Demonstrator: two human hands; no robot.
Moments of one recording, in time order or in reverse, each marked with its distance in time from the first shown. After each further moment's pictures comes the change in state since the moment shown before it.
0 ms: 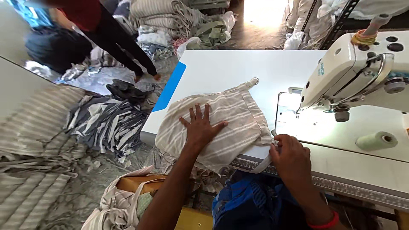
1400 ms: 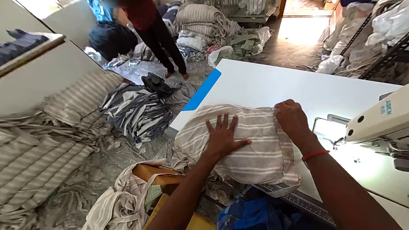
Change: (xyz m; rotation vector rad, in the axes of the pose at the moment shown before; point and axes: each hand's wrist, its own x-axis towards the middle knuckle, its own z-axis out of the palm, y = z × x) left_hand -0.005 -0.017 0.005 -0.029 0.009 0.071; right_hand 0.207 -0.055 0.051 0.101 -0.147 -0.313
